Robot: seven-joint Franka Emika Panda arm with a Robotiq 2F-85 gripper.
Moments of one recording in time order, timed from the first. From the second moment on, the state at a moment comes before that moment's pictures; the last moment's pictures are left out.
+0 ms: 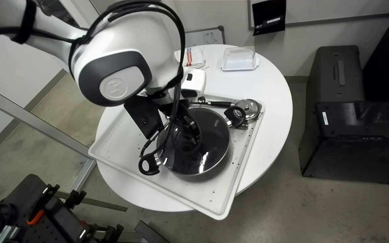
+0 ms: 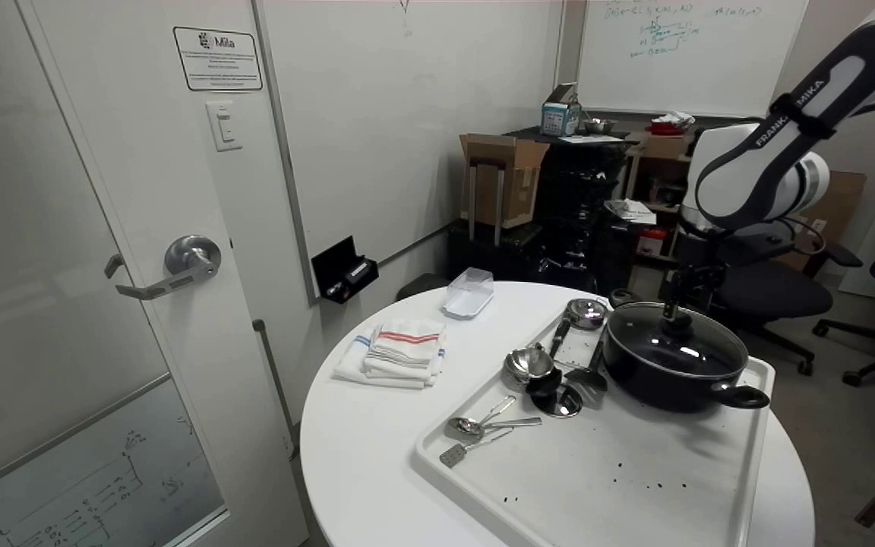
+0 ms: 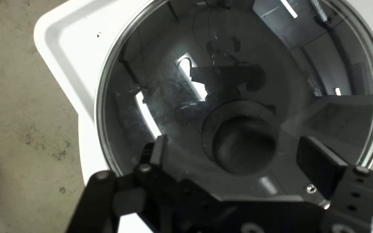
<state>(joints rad) -0.16 0.62 -0.15 -2.07 0.11 2.63 -0.01</state>
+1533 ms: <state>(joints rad) -0.14 0.66 -0.15 -2.04 0.10 2.66 -0.01</state>
